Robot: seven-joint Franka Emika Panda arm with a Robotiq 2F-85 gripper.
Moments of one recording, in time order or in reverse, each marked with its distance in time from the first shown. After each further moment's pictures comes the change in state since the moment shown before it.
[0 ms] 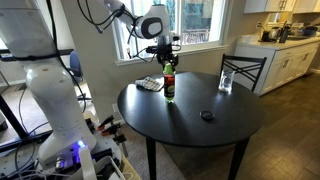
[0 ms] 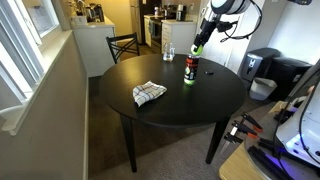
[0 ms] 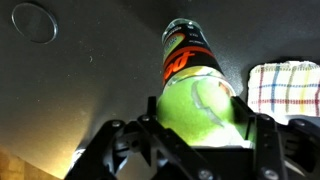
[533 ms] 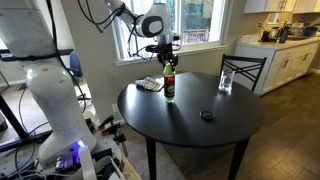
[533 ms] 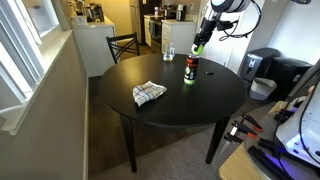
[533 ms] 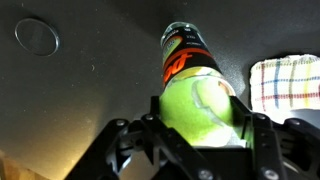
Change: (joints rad) arm -0.003 0.000 -0.001 0.017 -0.003 -0.039 0.069
